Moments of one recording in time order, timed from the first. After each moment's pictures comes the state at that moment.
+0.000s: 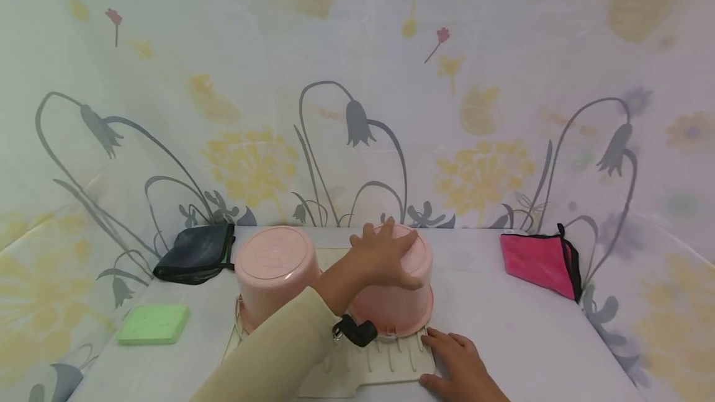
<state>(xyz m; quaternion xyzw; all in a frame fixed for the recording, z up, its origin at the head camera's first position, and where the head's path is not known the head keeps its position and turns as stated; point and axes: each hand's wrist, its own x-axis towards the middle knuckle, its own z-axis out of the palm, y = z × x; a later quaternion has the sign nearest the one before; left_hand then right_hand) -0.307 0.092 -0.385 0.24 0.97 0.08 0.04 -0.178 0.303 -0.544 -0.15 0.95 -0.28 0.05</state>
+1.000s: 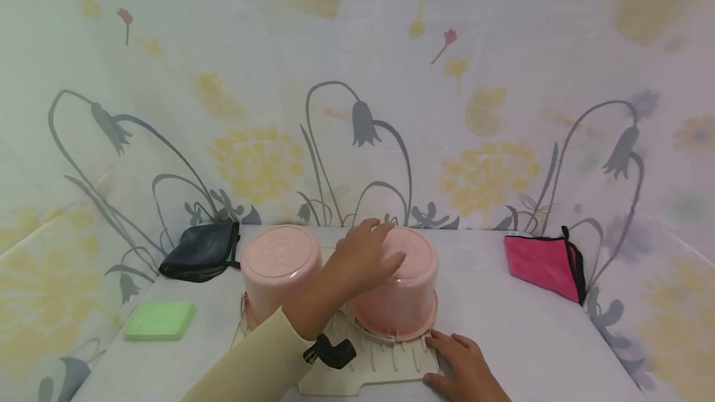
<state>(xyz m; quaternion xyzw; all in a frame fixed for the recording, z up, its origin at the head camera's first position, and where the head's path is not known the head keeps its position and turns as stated) -0.276 0.051 -0.371 0.21 0.96 0.20 -0.04 -0.178 0.298 -0.538 -0.12 0.95 -0.27 0.05</state>
